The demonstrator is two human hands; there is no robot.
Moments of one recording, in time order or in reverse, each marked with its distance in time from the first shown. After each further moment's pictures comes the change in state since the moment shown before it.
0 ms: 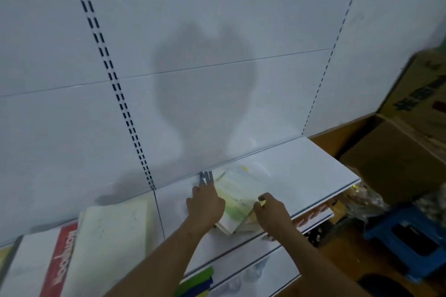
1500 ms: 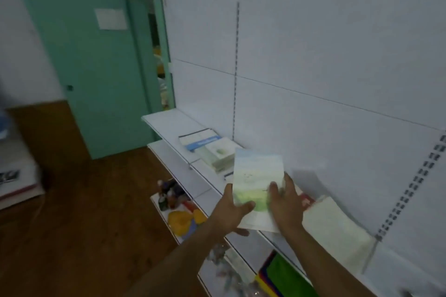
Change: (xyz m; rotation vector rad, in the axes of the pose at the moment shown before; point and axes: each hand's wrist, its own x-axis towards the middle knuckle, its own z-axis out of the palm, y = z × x) left_hand -0.351 -0.193 -0.090 -1.192 0.909 -0.561; right_hand -0.247 -0.251 0.162 0.313 -0.506 -1.027
